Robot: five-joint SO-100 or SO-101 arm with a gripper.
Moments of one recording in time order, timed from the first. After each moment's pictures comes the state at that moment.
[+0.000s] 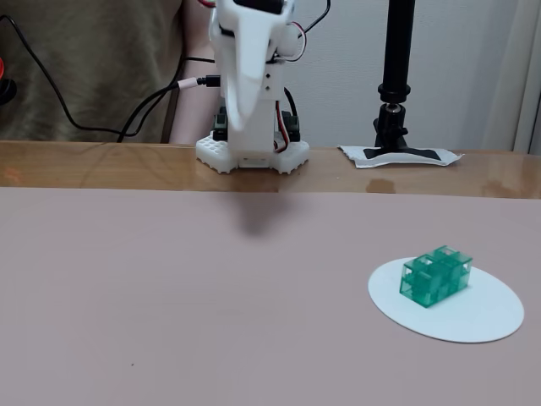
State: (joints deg) arm -1.0 189.9 165.4 70.9 -9.3
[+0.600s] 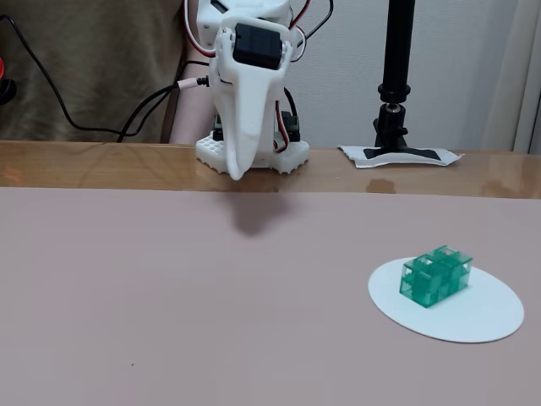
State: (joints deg) arm -0.2 191.9 174.5 70.5 -10.5
